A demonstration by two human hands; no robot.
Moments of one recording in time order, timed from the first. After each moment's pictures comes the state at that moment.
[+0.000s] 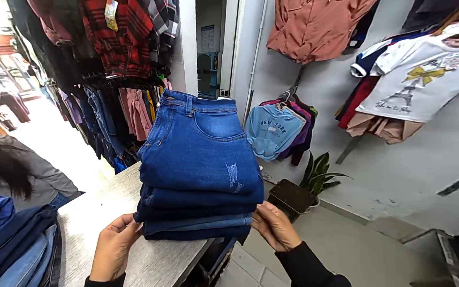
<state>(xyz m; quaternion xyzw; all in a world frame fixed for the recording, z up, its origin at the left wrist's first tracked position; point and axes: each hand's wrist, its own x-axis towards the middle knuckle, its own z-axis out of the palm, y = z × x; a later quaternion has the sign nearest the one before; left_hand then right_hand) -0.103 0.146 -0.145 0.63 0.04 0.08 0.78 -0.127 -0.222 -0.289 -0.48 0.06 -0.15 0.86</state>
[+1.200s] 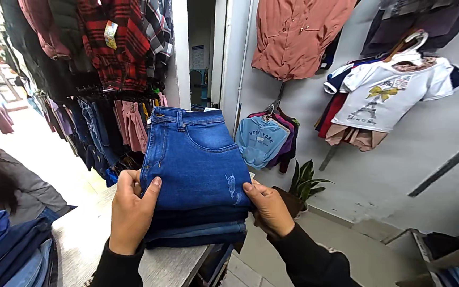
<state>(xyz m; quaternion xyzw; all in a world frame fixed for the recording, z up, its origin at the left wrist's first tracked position) -0.088 0.104 -0.056 0.77 -0.15 0.23 0.57 -0.104 -0.198 -0.191 -0.65 -0.02 -0.26 0.71</state>
